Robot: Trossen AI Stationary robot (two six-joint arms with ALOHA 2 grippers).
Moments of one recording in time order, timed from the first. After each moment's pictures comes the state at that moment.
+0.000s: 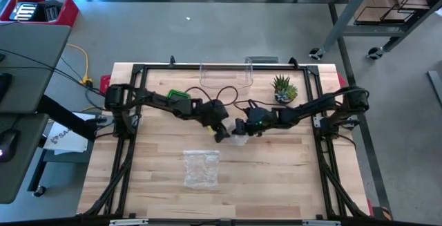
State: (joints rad) left arm 0.10 1.84 1.05 -0.04 0.25 -0.50; right arm -0.01 1.65 0.67 0.34 -0.10 1.46
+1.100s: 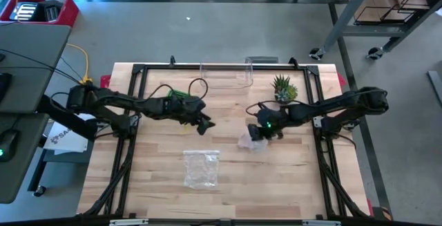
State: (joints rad) left arm 0.08 1.42 0.72 0.07 0.02 -0.67; right arm 0.01 1.41 0.67 -0.23 -0.22 1.47
